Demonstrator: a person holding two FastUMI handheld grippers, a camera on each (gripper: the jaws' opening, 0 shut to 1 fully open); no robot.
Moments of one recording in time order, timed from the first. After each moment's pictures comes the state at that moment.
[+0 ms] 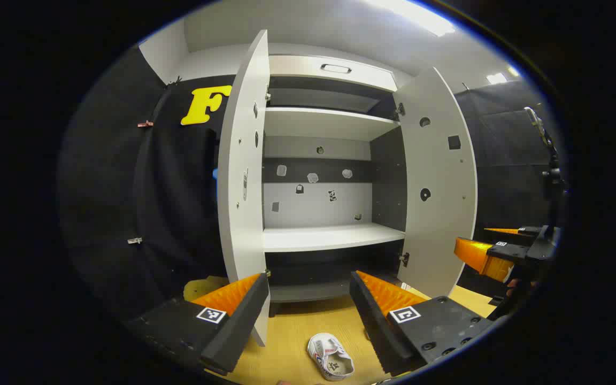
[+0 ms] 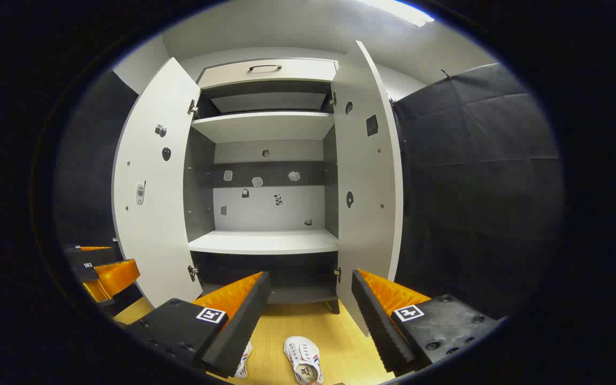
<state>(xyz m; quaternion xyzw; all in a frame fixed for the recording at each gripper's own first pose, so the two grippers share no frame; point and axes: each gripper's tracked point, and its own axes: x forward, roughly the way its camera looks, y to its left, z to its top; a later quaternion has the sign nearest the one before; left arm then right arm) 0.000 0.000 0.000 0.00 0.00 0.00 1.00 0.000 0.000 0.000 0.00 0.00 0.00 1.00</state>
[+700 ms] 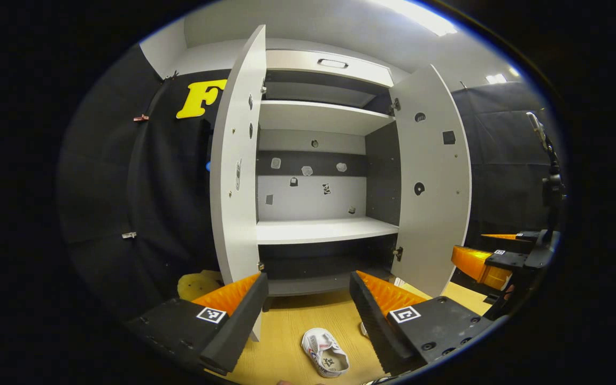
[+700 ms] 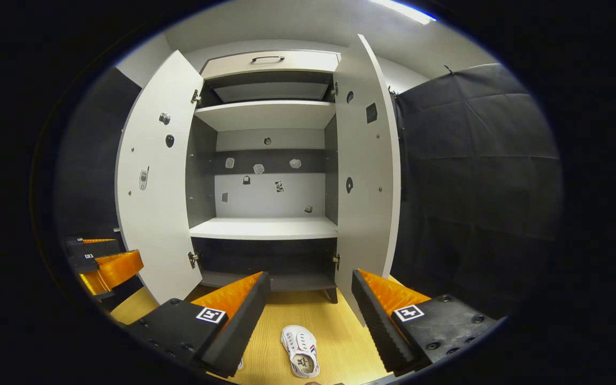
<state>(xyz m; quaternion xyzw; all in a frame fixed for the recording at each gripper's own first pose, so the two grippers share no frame) -0.001 -0.006 -0.012 0.00 0.01 -0.02 1.00 -0.012 -0.002 -0.023 -0.01 0.03 0.00 1.00</state>
